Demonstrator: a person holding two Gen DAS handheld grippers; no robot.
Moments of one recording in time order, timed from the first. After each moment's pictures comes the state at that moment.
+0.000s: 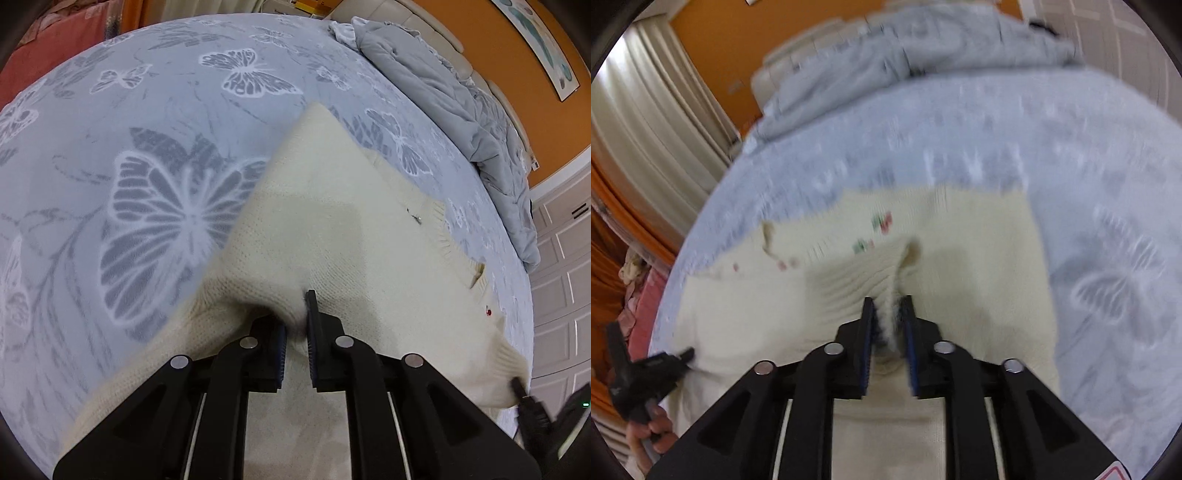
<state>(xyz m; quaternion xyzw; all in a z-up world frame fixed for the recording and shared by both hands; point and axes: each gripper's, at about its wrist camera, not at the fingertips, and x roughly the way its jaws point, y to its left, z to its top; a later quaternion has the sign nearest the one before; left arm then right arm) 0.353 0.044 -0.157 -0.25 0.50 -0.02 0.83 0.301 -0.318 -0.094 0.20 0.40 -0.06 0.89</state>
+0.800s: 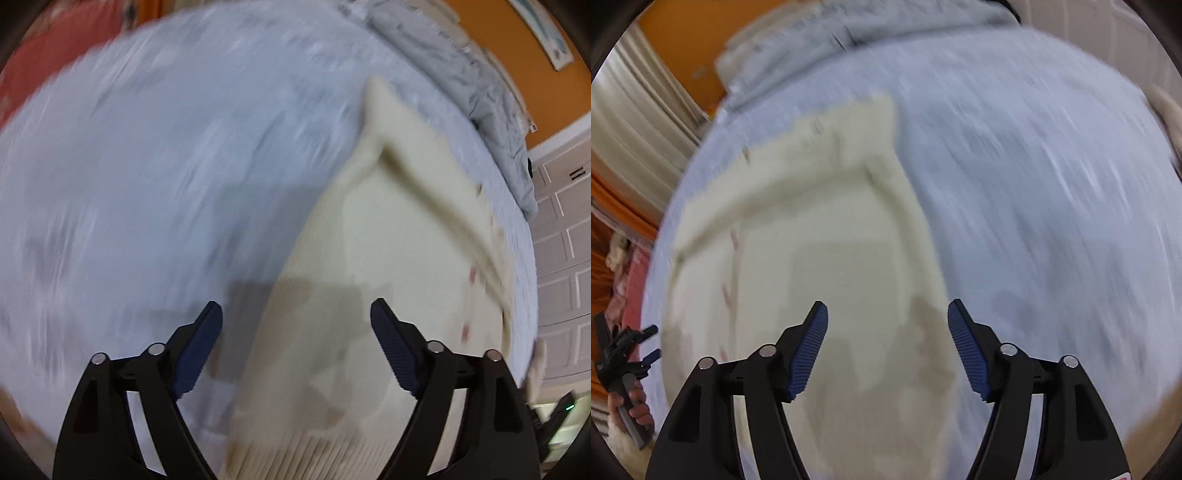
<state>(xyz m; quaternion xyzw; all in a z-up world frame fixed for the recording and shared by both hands) 0.178 0.155 -0.145 -0.23 0.57 -0.04 0.79 0.057 -0.327 -0.097 0.23 0.51 -0.12 0.82</state>
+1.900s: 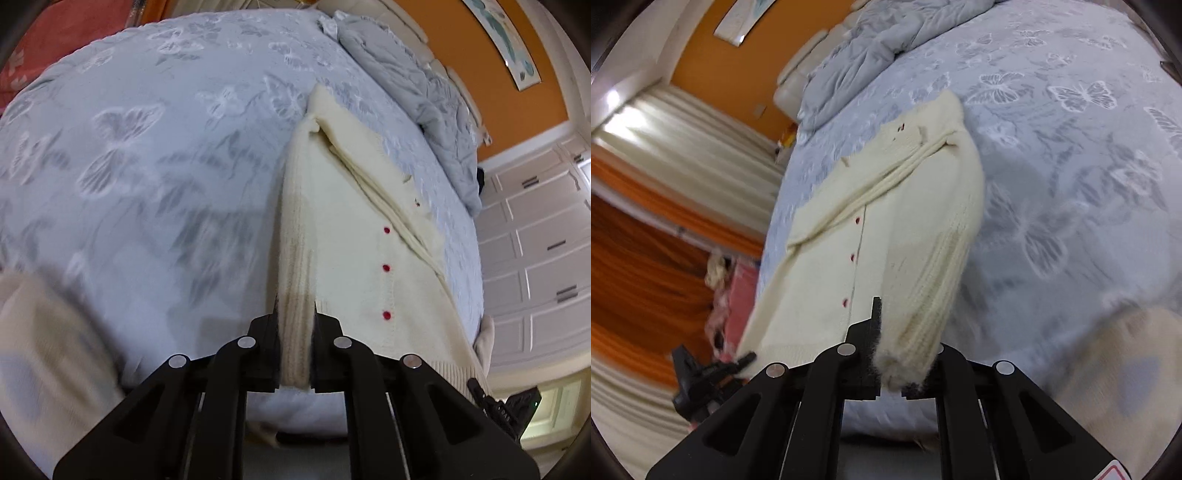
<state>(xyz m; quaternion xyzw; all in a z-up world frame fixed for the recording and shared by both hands) 0.009 0.154 -0.067 -0.29 0.53 -0.11 0.79 -0.071 -0.285 -0.045 0.37 0.43 0.02 0.82</state>
